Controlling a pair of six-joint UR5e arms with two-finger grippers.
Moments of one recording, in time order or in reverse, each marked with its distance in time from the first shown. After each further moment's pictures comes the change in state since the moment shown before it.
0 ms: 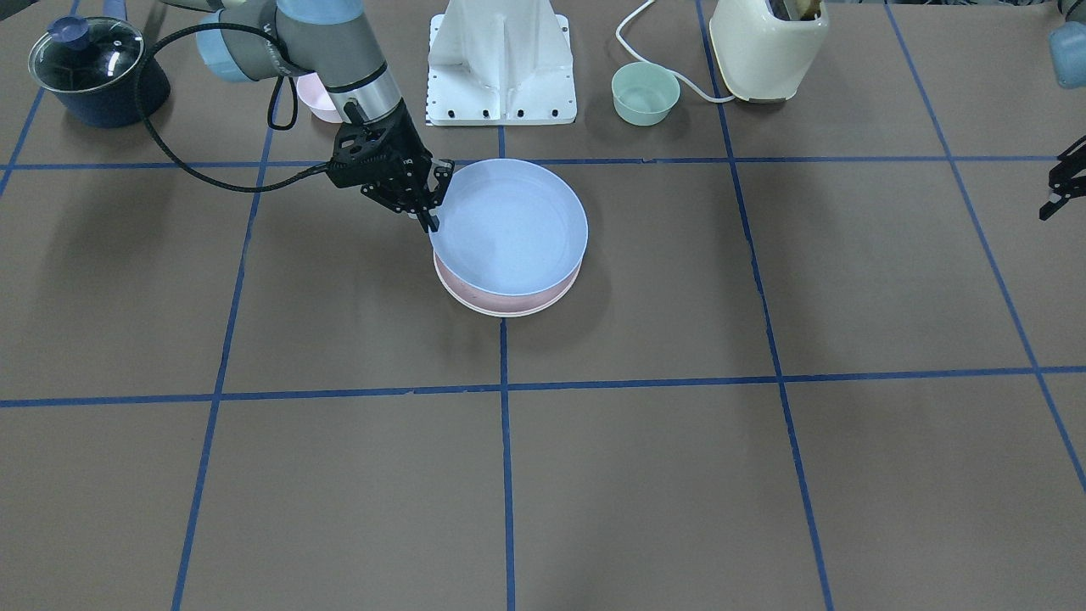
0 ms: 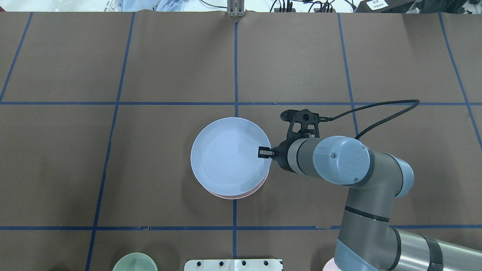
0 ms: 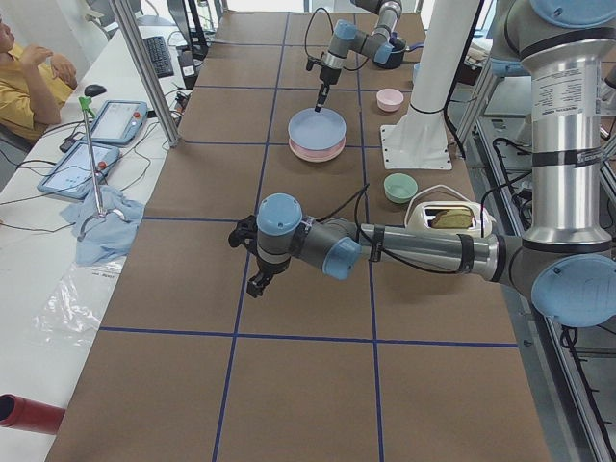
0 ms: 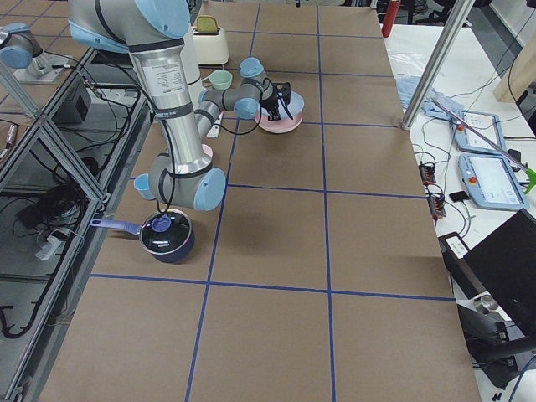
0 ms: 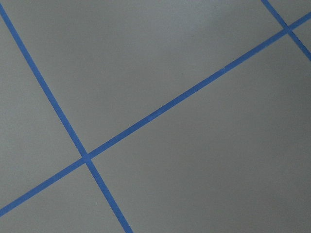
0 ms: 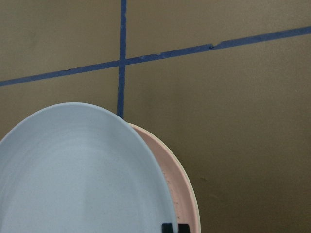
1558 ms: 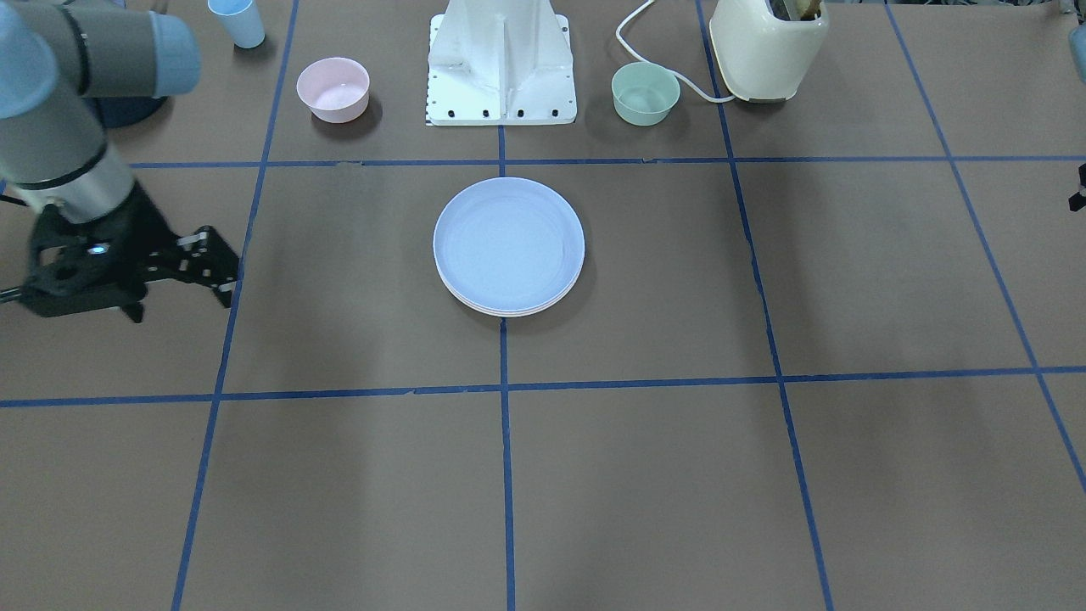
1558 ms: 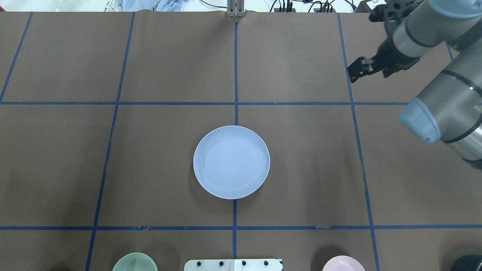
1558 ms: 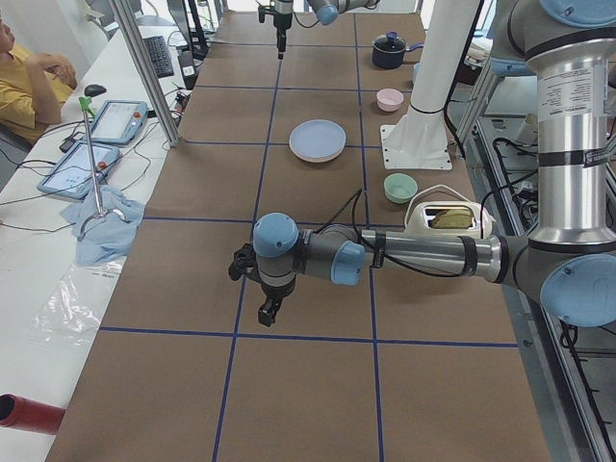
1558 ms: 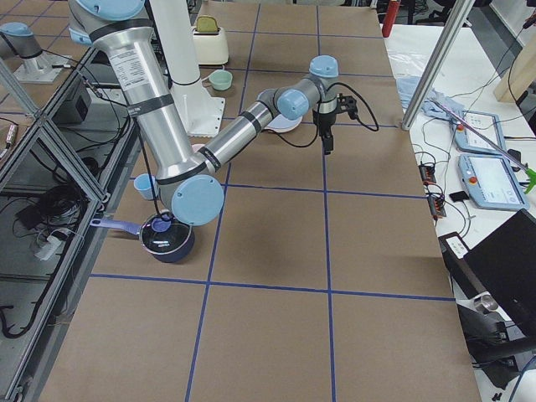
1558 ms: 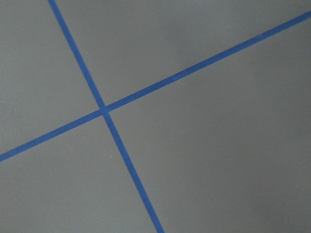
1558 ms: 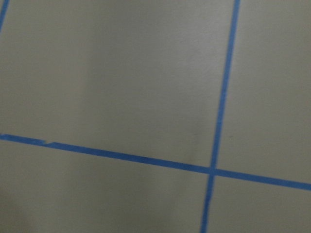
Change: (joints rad) left arm -0.073 0.006 0.034 0.254 0.032 0.004; right arm 0.660 -0.014 -0.054 -0.415 0.537 -0.835
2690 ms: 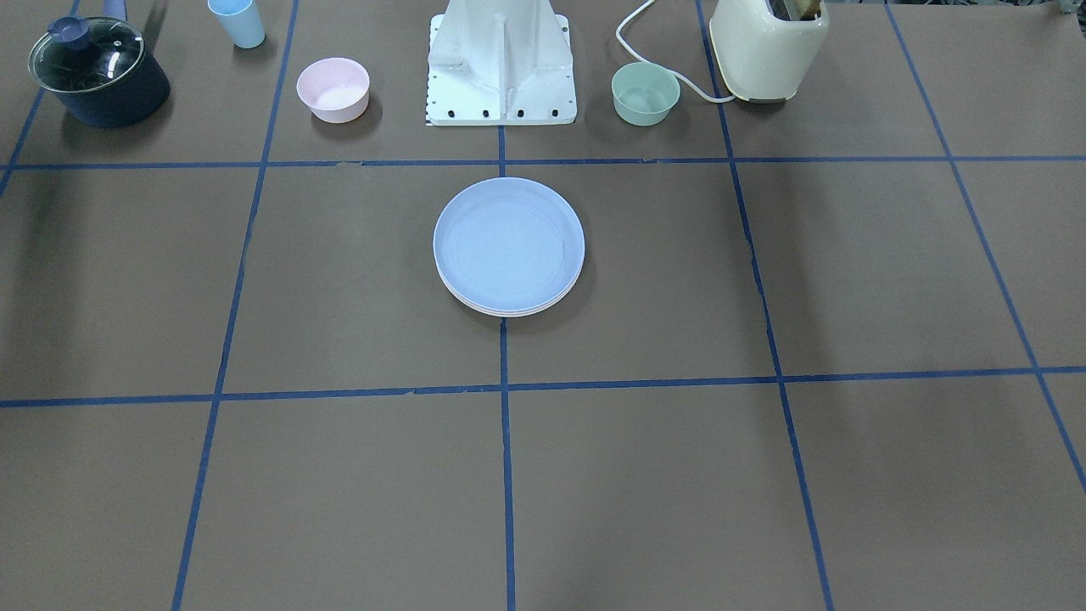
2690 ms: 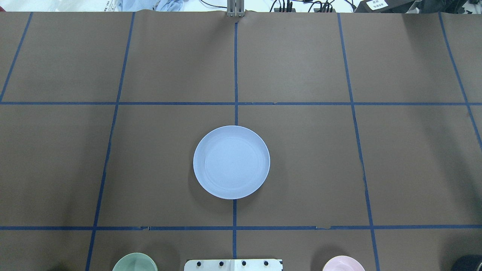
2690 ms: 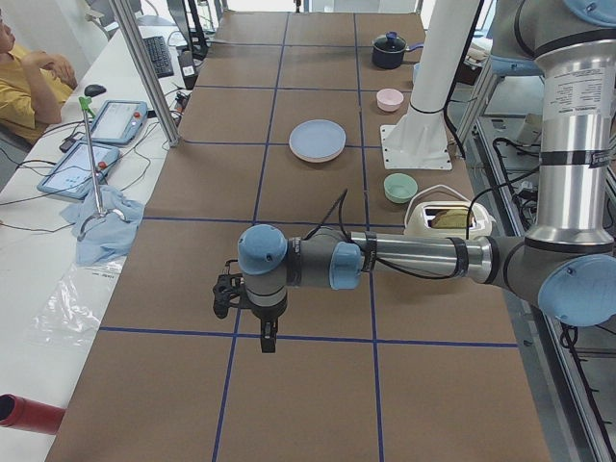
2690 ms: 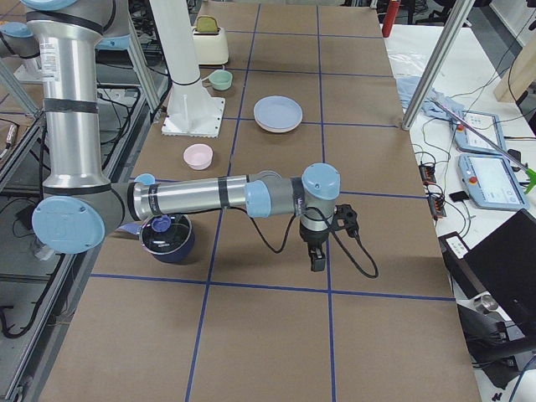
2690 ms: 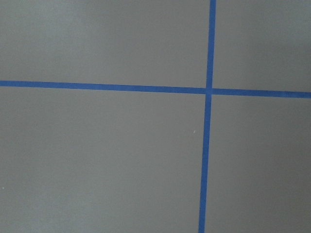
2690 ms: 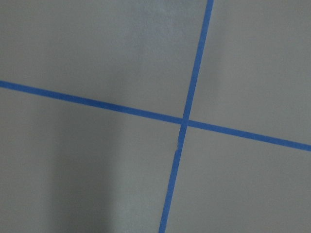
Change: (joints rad) left arm -0.117 -0.062 0.044 0.106 0.008 -0.232; right arm 0.430 -0.411 -0.143 0.081 0.135 -0.626
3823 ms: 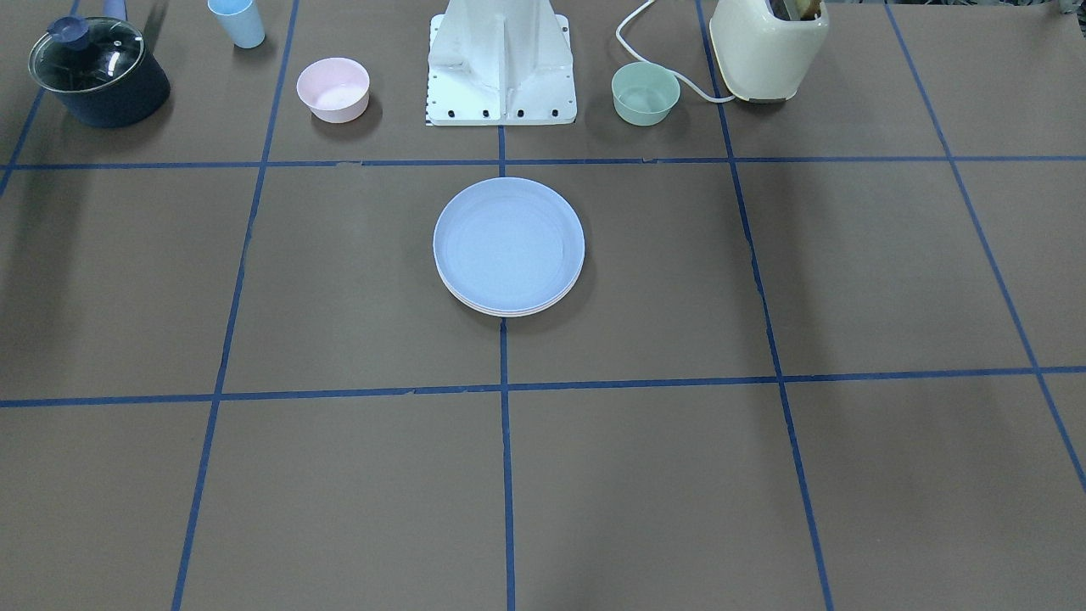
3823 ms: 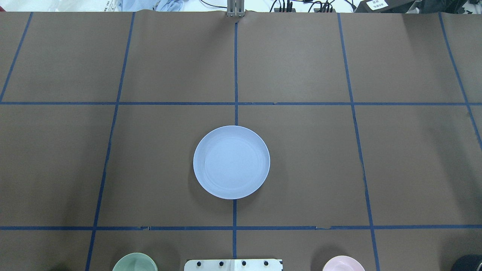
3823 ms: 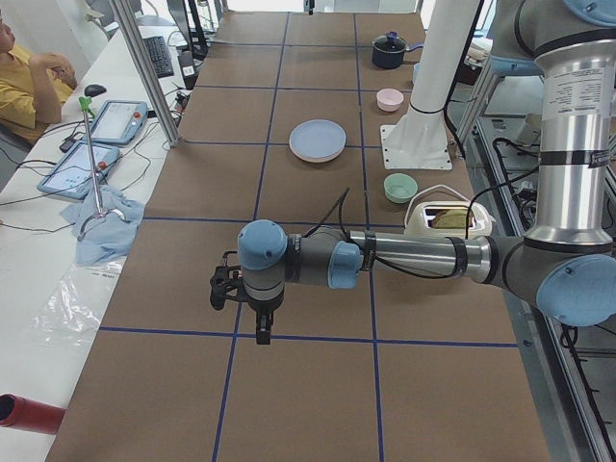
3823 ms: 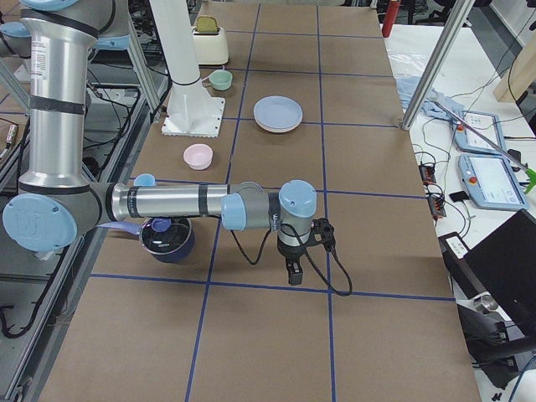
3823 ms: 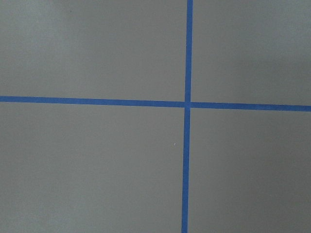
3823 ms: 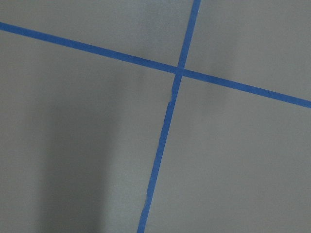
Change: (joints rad) left arm 0.001 -0.004 -0.002 -0.042 -0.018 -0.010; right arm 0.001 -0.088 0.029 0.016 0.000 -0.044
